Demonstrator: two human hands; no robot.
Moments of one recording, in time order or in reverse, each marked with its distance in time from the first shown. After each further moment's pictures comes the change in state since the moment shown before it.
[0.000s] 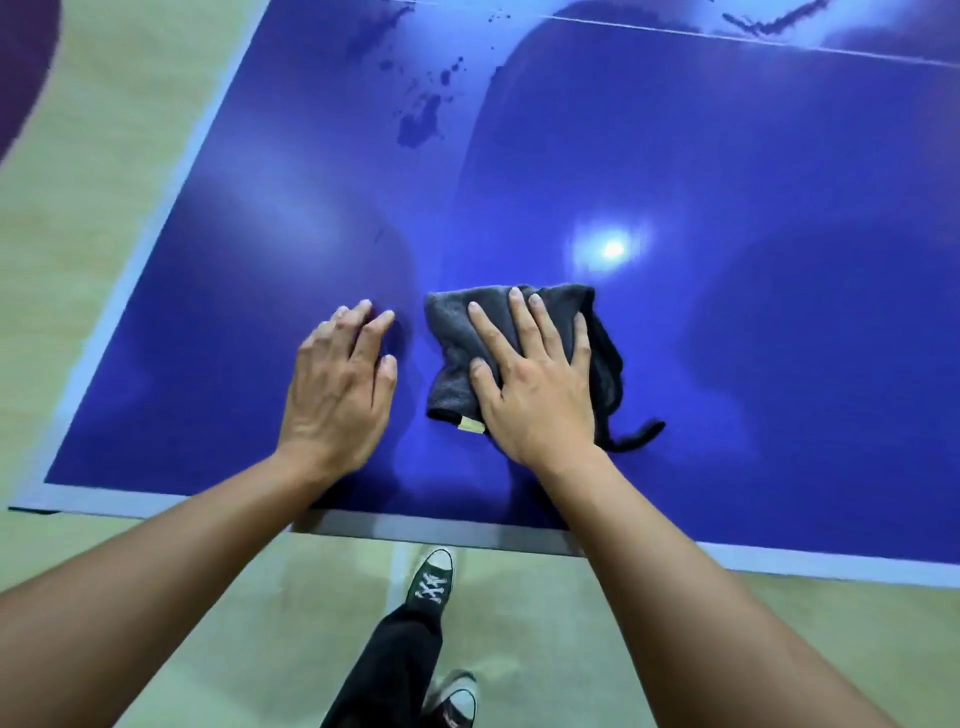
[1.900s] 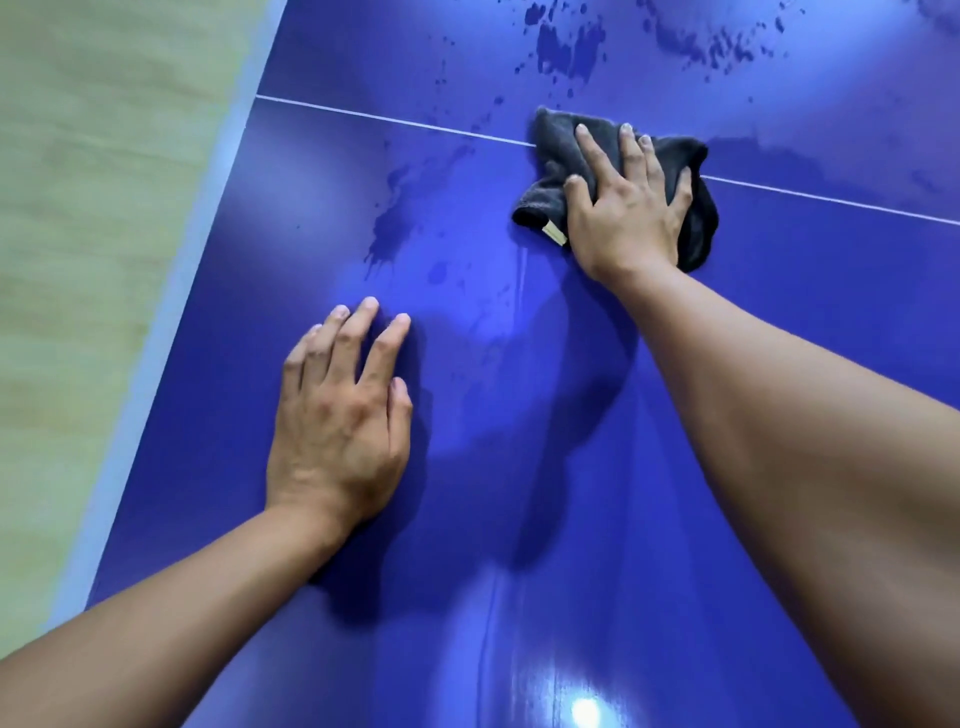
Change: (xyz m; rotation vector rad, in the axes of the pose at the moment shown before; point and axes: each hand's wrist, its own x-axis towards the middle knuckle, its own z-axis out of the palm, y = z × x) left_hand 0.337 -0.109 0.003 0.078 0.077 -0.015; right_hand 0.539 0.048 -0.014 -0.002 0.018 0.286
